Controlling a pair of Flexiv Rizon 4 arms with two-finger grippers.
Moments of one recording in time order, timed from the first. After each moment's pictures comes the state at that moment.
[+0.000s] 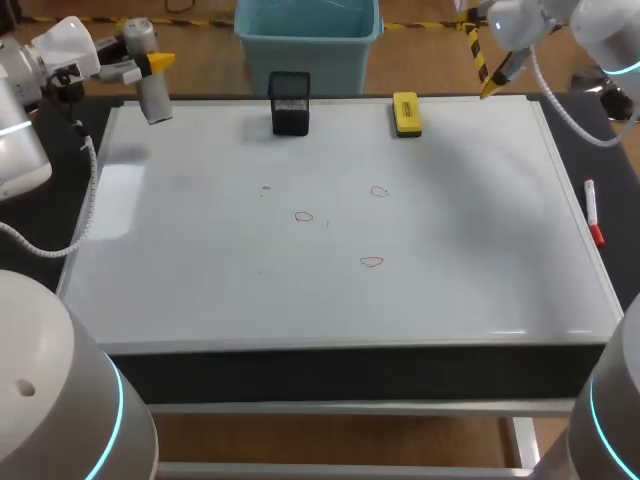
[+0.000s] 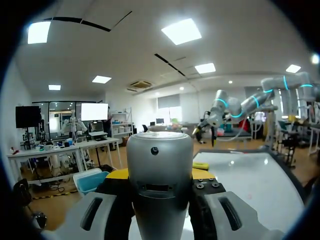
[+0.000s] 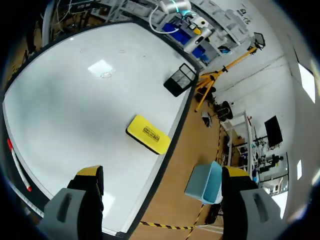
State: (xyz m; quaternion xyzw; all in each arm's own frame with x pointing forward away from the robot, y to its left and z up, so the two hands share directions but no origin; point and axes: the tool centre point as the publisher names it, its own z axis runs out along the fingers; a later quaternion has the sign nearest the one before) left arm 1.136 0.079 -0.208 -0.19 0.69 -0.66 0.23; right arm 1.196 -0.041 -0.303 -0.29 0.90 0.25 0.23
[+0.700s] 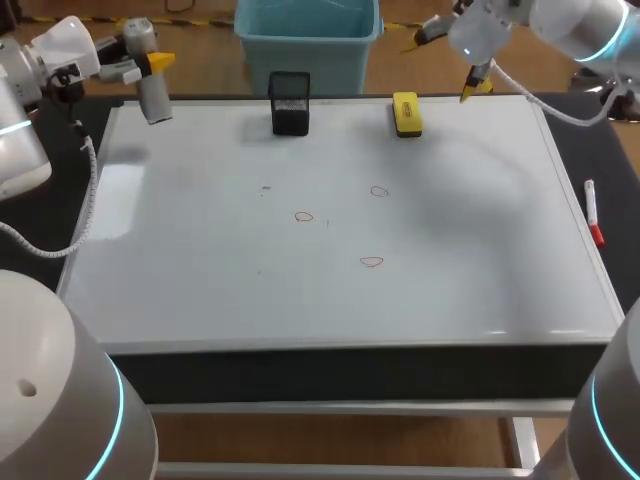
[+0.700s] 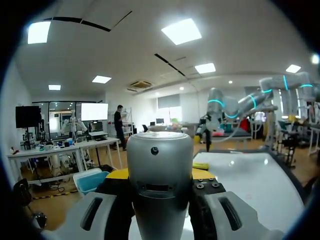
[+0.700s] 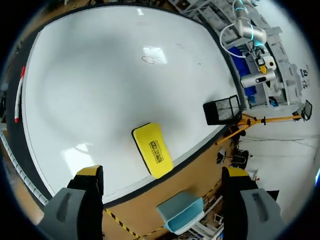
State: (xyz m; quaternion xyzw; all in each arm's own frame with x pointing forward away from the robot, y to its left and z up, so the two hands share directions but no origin) left arm 1.135 0.079 -0.208 -0.19 0.69 -0.66 0.23; right arm 1.191 0.014 -0.333 -0.56 0.79 0.16 0.19
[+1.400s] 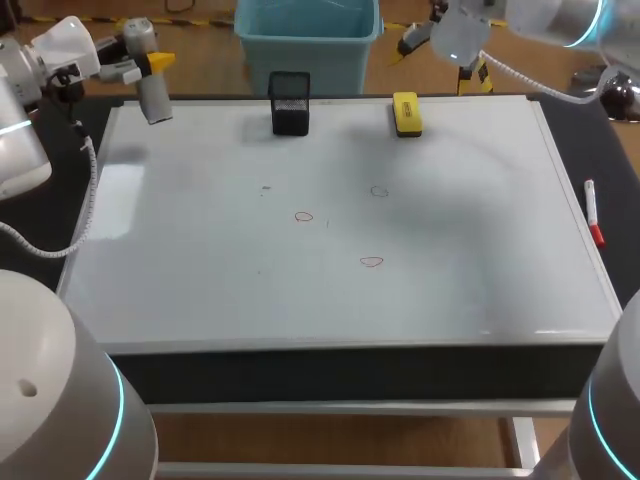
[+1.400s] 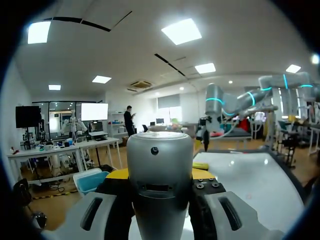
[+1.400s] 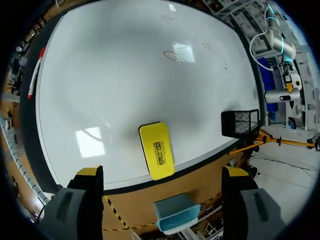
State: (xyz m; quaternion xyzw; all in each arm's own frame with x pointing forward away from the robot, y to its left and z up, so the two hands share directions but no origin) left arm 1.135 0.079 -0.208 -0.19 0.69 -0.66 0.23; right arm 1.190 0.023 -0.341 -0.63 0.76 0.09 0.14
